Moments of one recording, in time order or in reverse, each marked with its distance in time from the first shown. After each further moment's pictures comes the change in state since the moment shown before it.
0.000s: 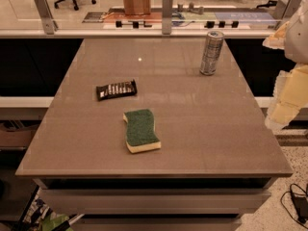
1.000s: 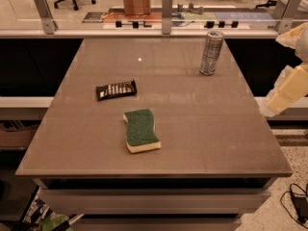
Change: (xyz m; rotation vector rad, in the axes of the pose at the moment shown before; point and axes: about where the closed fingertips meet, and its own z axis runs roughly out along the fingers) arm 0.018 -0.038 0.020 0.092 -0.177 0.154
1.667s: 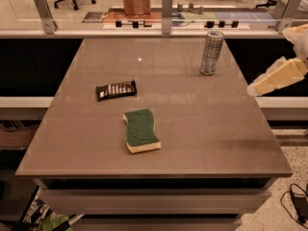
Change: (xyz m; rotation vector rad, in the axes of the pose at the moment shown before) arm 0.005 -0.059 0.026 0.157 -0.249 0.175
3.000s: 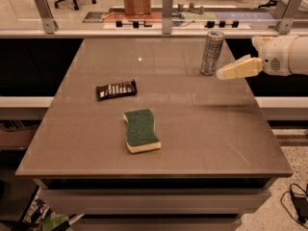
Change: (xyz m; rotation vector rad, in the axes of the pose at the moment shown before) arm -0.013 -0.046 0.111 -0.033 -0.333 0.206
